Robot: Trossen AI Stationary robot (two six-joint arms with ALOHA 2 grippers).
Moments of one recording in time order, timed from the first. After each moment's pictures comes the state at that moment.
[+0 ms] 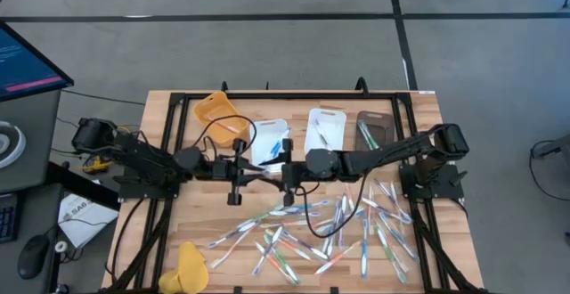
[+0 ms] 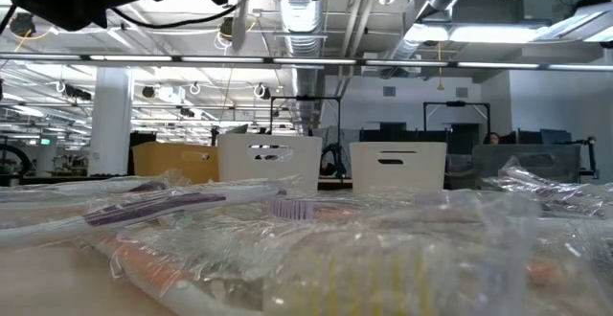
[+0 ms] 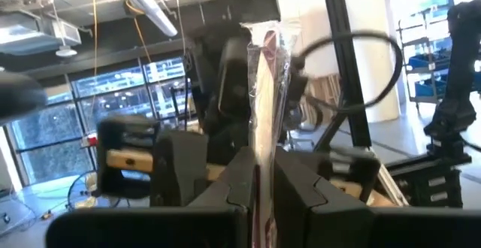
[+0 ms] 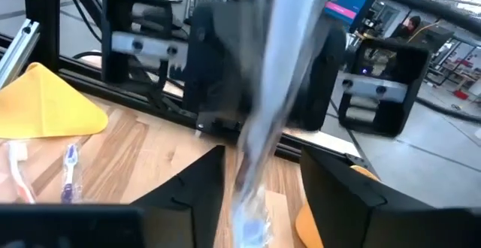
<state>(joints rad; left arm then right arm) -0.18 1.30 0.43 1.16 -0.07 0.25 0.16 1.74 1.17 0.41 0.20 -0.34</state>
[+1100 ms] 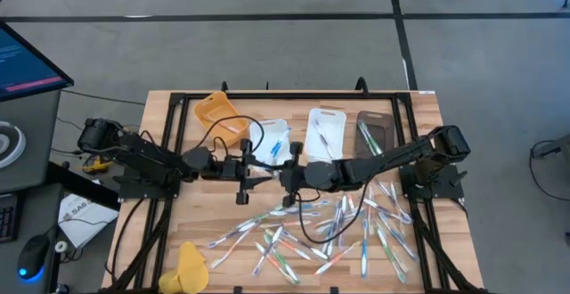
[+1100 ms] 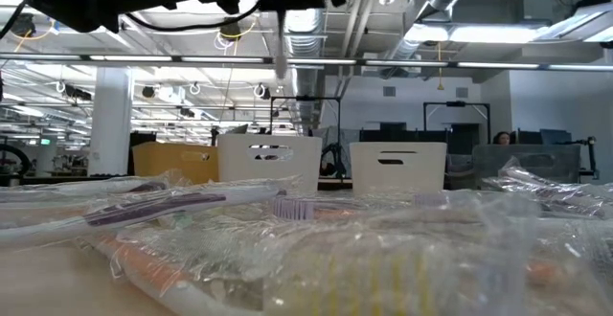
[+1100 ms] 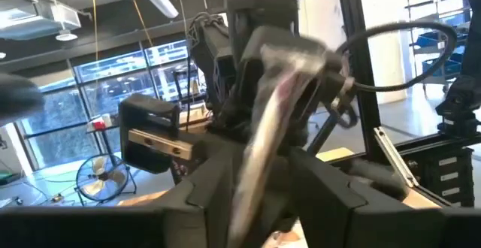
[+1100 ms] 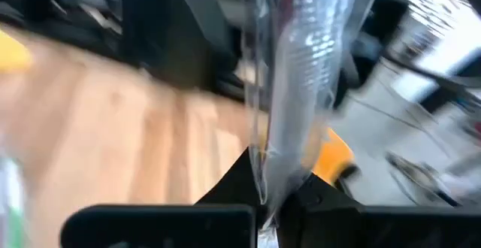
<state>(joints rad) -0.16 1.36 0.47 1.12 -0.07 0.26 0.24 1.74 1.17 0.26 0.55 -0.36</state>
